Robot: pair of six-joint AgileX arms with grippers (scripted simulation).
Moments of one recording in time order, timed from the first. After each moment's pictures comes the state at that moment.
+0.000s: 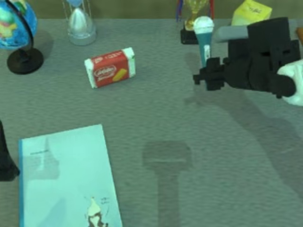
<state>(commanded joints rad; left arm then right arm) 0.00 0.00 0.00 0.00 0.00 0.00 0.36 1.90 1.07 0.17 -0.20 0.19</state>
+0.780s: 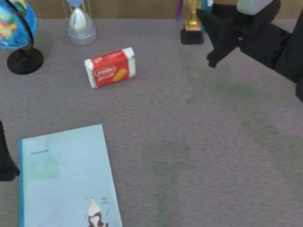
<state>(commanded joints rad) 0.00 0.00 0.00 0.00 0.00 0.00 0.35 1.68 0.87 0.81 -0.41 0.02</state>
